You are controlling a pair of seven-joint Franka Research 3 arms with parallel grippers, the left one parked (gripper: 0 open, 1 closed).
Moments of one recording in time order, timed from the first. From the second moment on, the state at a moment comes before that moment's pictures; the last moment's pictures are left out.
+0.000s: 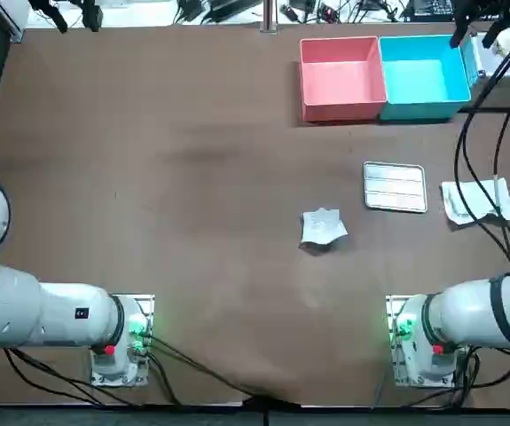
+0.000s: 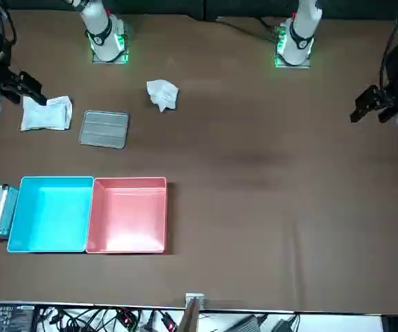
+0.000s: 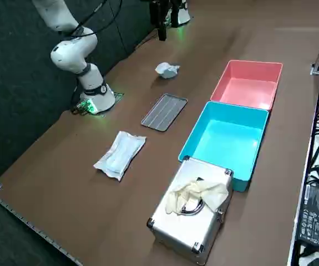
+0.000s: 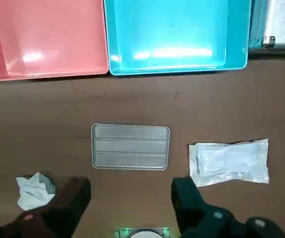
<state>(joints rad) 0.06 -0.07 -0.07 -1.70 -0.01 1.54 0.04</state>
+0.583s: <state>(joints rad) 0.06 -0.07 -0.06 -1.68 0.00 1.53 0.04</state>
